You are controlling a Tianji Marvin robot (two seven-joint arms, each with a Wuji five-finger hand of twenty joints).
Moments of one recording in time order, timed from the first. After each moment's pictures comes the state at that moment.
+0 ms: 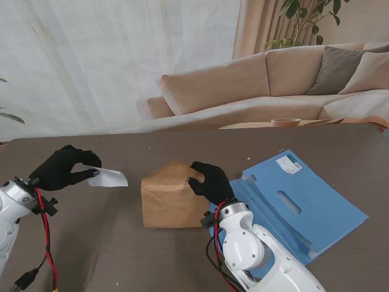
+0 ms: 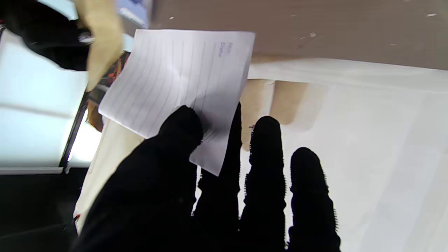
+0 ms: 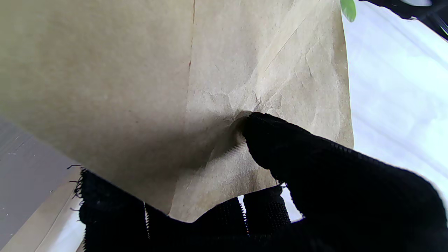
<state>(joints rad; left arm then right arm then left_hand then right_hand) 1.72 -1.03 -1.77 -1.71 0.48 -0.64 -0.25 -1.56 -1.23 0.94 -1.66 -0.36 0.03 -0.39 1.11 -0.38 0.45 -0.11 0.65 0.08 0.90 0.63 1.03 0.19 0.56 0.71 0.63 0.28 0.79 0.78 0.16 0.34 1.04 0.83 0.66 -0.63 1.17 -0.05 0.86 -0.01 1.03 0.58 1.10 0.17 0.98 0.59 1.09 0.26 1.19 0.63 0.68 0.42 1.65 0.82</state>
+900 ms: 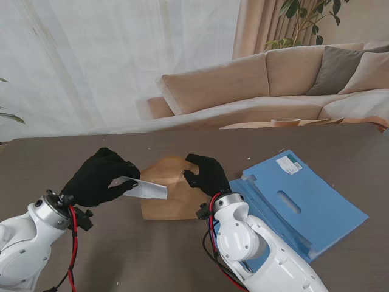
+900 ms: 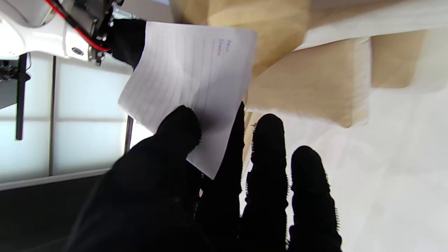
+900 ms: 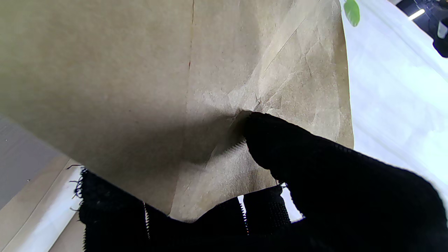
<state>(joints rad) 1.89 -1.07 -1.62 -2.03 0.76 -0.60 0.03 -1.50 -1.24 0.90 -1.67 -0.39 0.10 -0.39 1.08 -0.39 0.50 -0.11 0.69 0.14 0.89 0.59 1.04 0.21 0.61 0.71 0.67 0.30 0.83 0.79 0.18 0.35 1.10 0.83 0.66 -0.63 1.17 -0.05 0.86 -0.01 1.03 0.58 1.10 0.17 0.98 0.59 1.09 0.26 1.19 0.63 0.68 0.42 1.65 0.82</state>
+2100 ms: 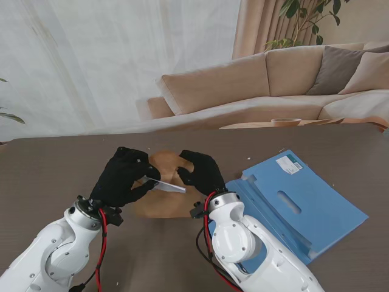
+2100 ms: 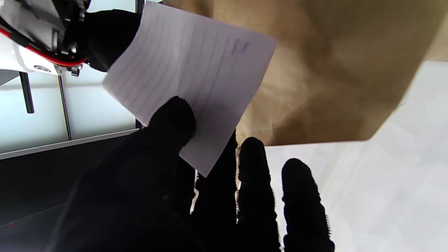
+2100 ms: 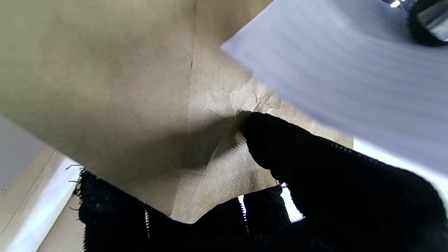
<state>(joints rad) 1.75 -1.10 -1.37 -1.79 1.00 -0.59 0.48 -1.50 -1.25 0.88 -1.71 -0.36 0.09 -0.41 1.01 -0.48 0.60 -0.14 0.76 0.05 0.90 0.48 1.01 0.14 0.54 0.92 0.38 0.14 0.93 0.98 0.05 0.23 1.26 0.94 0.66 -0.63 1.18 -0.05 0.86 -0.01 1.03 0.58 1.11 0.17 0.98 0.59 1.10 0.26 1.20 0.63 0.70 0.42 1.66 0.82</state>
